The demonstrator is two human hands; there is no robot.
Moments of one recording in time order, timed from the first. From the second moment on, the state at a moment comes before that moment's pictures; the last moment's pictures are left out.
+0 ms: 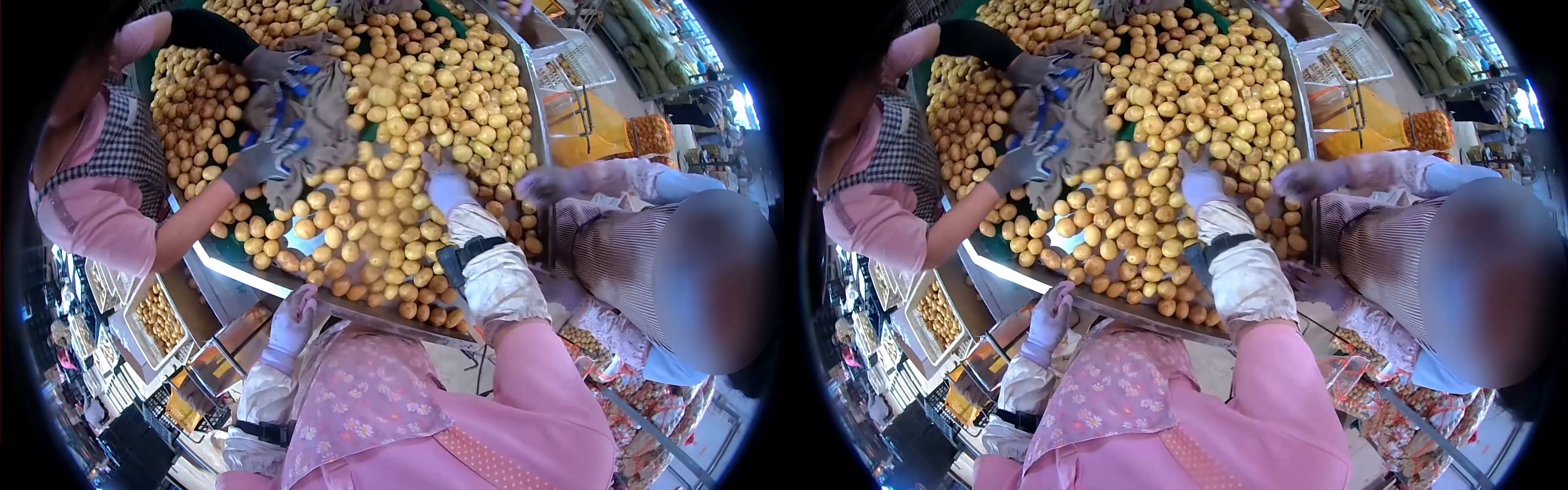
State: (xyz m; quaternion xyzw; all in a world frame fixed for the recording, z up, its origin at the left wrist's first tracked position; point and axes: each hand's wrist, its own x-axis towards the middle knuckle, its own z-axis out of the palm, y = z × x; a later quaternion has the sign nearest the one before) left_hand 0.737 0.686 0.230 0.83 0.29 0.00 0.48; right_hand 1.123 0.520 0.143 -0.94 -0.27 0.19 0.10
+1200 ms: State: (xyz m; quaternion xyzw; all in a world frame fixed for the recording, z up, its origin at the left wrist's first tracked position) left_hand 0.703 0.743 0.227 0.89 0.14 0.04 0.43; right_hand 1.202 0.448 0.317 -0.88 -0.17 -0.37 0.24
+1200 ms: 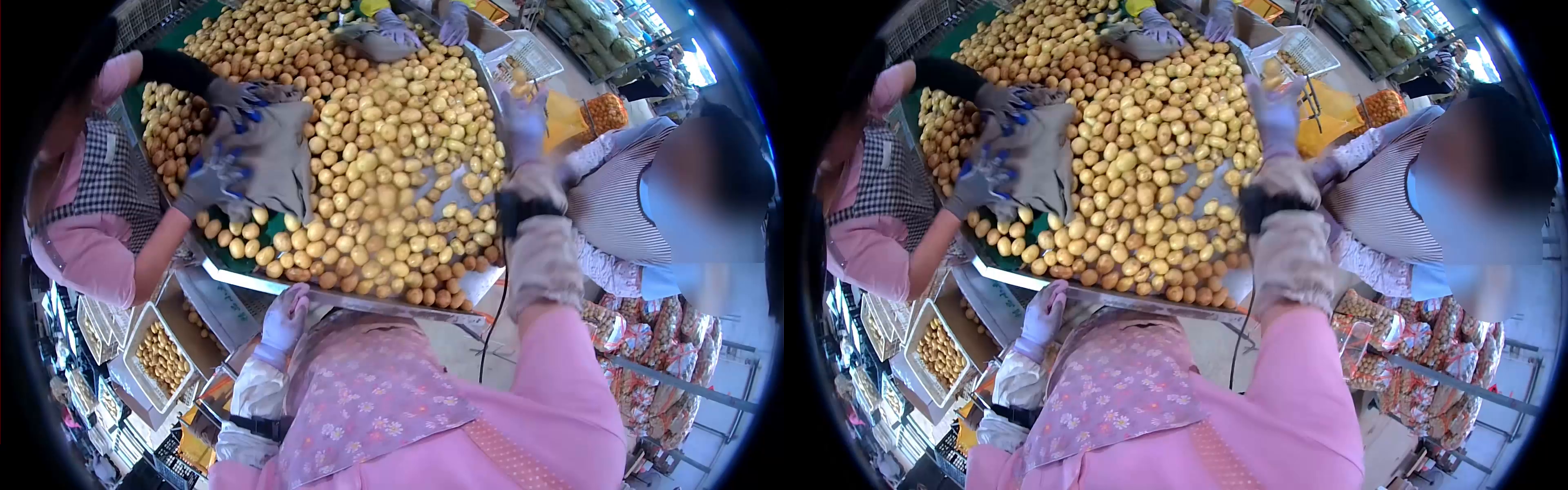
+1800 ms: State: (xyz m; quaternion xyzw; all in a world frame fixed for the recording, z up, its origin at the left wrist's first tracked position) left_hand 0.820 0.713 0.239 0.94 0.08 -0.29 0.13; right_hand 0.926 0.403 0.157 -0.95 -0.15 0.03 0.26
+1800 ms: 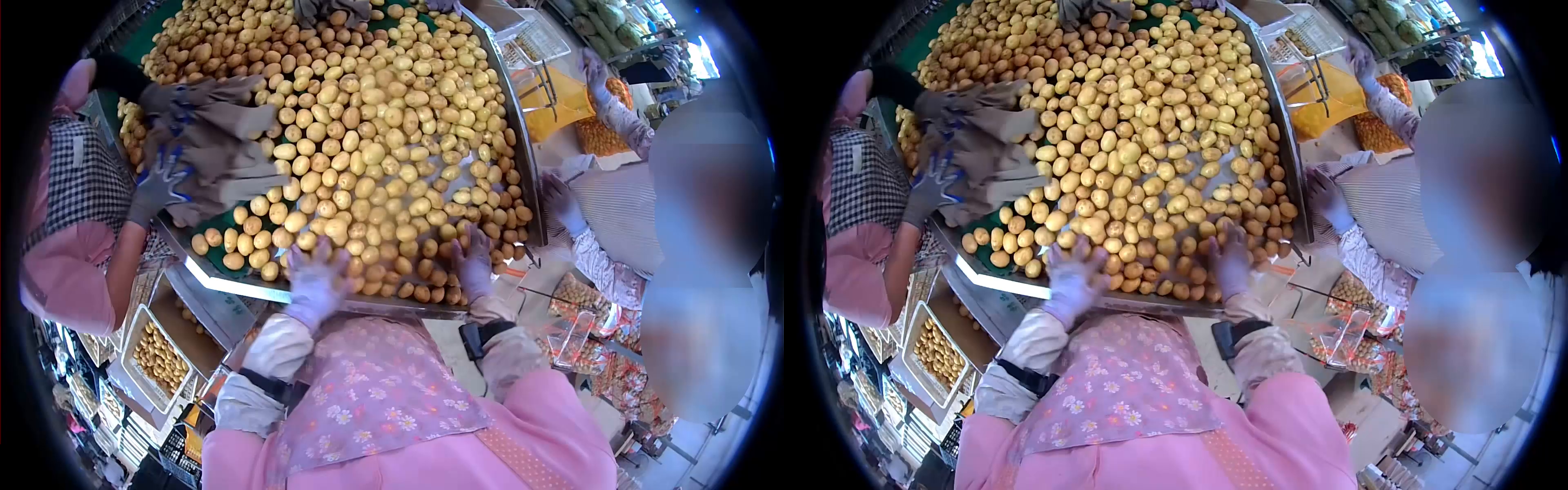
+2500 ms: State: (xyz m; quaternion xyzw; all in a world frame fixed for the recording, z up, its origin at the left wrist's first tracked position) left_hand 0.934 0.757 0.178 0.98 0.04 -0.18 0.02; right_hand 1.023 0.511 0.143 -0.92 -0.19 0.03 0.35
